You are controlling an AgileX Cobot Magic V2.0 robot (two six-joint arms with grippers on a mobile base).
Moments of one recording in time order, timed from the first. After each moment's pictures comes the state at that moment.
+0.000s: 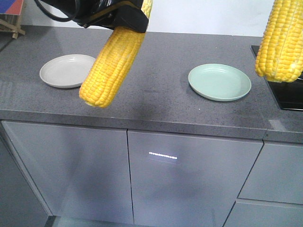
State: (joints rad) left arm -0.51 1.68 -2.12 -0.34 1.24 0.03; right arm 0.09 1.34 -2.05 0.40 1.29 -0.15
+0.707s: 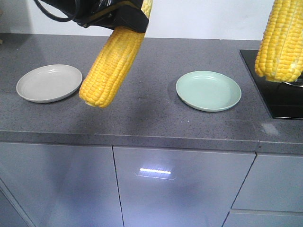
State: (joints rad) left arm -0.51 1.68 -2.12 -0.34 1.24 0.03; right arm 0.09 1.34 -2.05 0.40 1.29 -0.15
